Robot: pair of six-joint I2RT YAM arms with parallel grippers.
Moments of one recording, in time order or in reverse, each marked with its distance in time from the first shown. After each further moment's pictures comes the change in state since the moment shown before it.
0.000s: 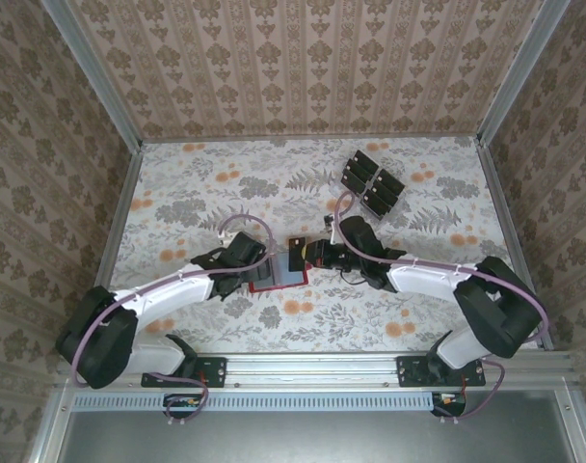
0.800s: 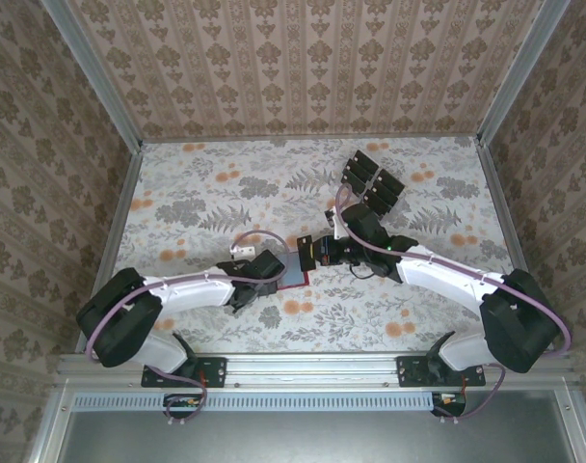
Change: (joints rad) left arm -0.169 0.142 0.010 -0.077 -0.141 -0.207; right arm -0.021 -0.115 0.144 -0.405 0.016 -0.209
